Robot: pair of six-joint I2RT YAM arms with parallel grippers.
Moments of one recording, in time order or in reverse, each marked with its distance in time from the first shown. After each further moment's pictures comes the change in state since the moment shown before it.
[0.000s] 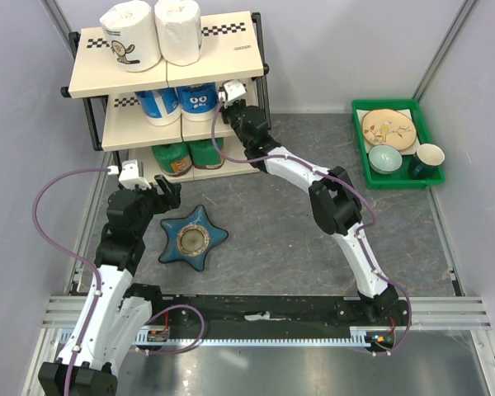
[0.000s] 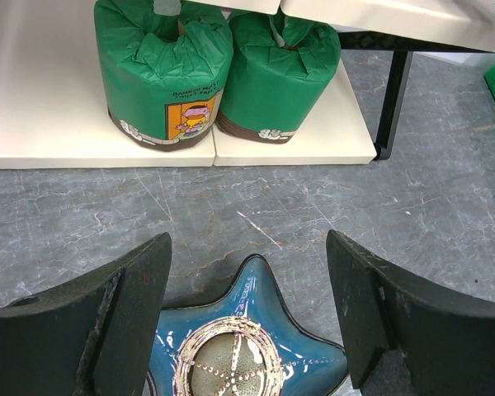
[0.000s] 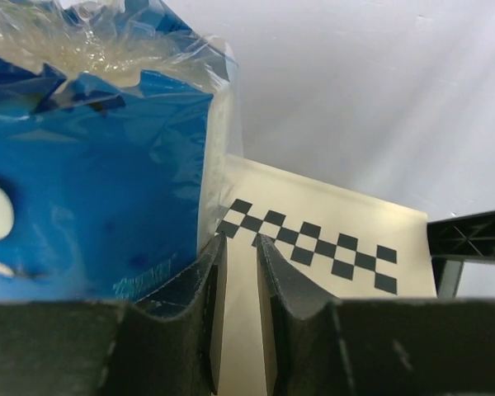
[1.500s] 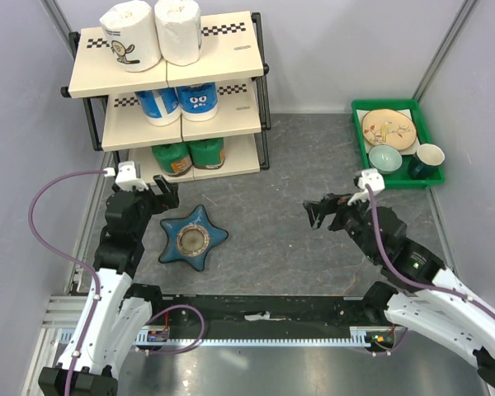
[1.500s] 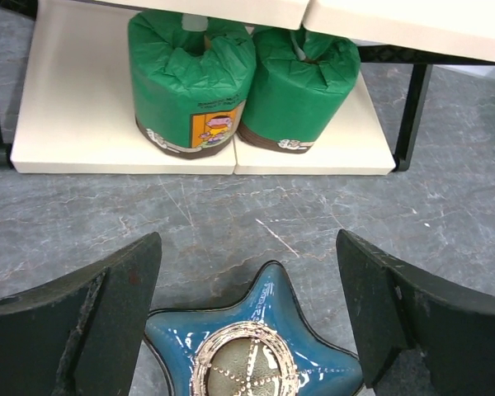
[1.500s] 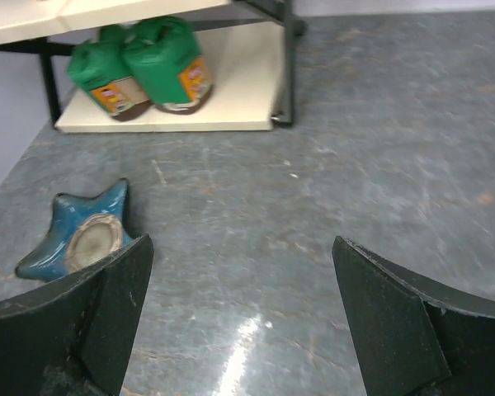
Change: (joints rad) left arm 0.000 -0.029 0.000 -0.009 -0.059 0.025; right arm 0.152 -1.785 -1.321 -0.898 0.210 0.591
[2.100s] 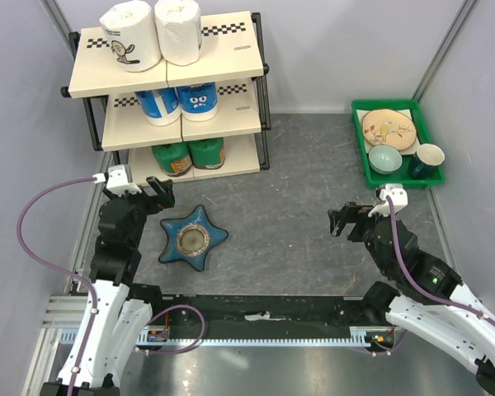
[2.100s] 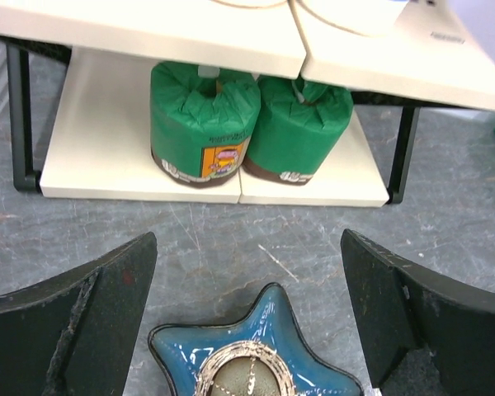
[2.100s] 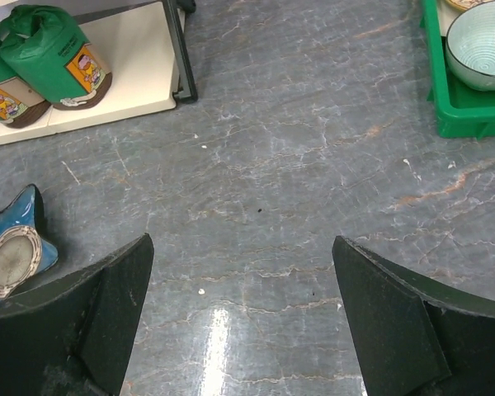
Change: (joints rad) left arm -0.001 -0.086 0.000 0.010 -0.050 -0.001; right arm -0.001 -0.169 -0.022 -0.296 0.214 0.098
